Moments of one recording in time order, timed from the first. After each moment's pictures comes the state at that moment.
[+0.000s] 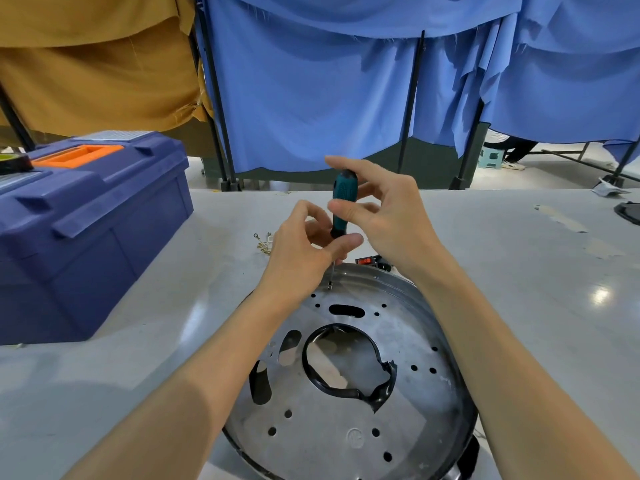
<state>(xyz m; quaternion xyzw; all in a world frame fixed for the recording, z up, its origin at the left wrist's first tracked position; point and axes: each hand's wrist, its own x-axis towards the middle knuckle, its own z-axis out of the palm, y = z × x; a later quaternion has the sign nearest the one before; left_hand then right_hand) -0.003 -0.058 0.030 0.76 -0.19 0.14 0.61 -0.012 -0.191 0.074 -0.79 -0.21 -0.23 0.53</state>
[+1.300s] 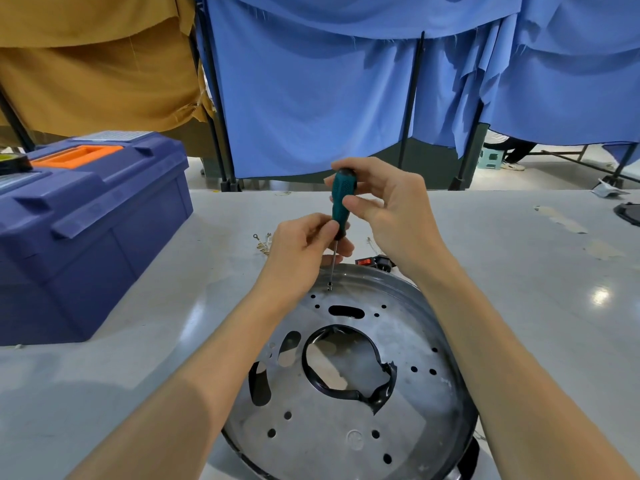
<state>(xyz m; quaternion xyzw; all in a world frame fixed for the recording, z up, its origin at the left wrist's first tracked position) 0.000 -0.056 0.029 0.75 -0.19 0.12 0.62 -0.012 -0.193 0.076 -0.77 -0.21 -0.24 0.55</state>
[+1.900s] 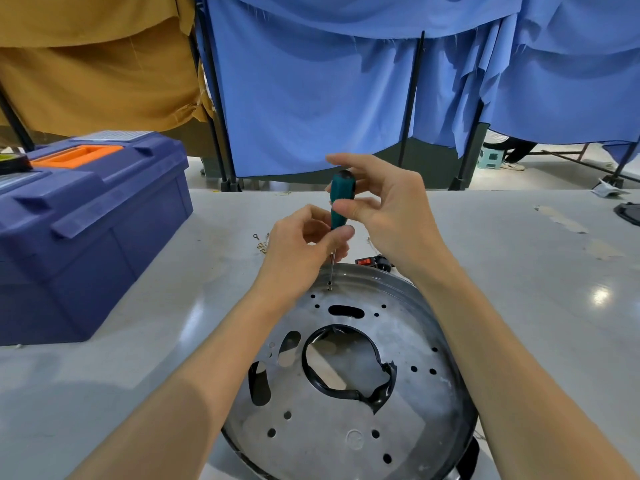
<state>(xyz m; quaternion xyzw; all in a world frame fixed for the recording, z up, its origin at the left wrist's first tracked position) 0.000 -0.055 0.031 0.74 -0.20 0.14 0.63 -0.014 -0.193 0.076 -0.77 -0.23 -0.24 0.55</state>
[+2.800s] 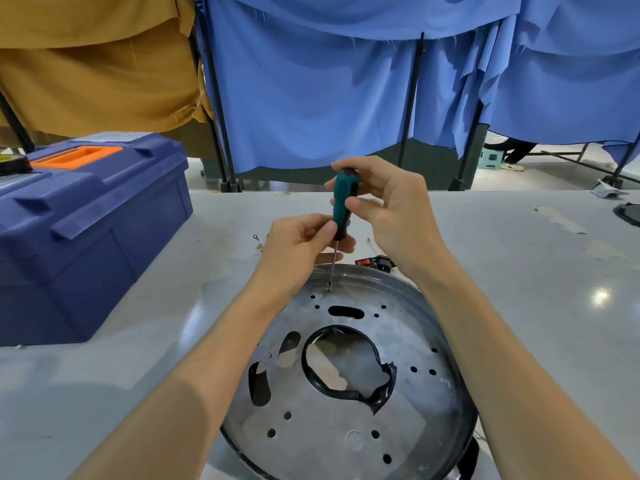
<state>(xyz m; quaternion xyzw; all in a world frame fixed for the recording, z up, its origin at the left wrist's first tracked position) 0.004 -0.051 0.029 0.71 -0.20 0.08 0.67 -0.012 -0.194 0.076 -0.77 -0.22 -0.24 0.55</state>
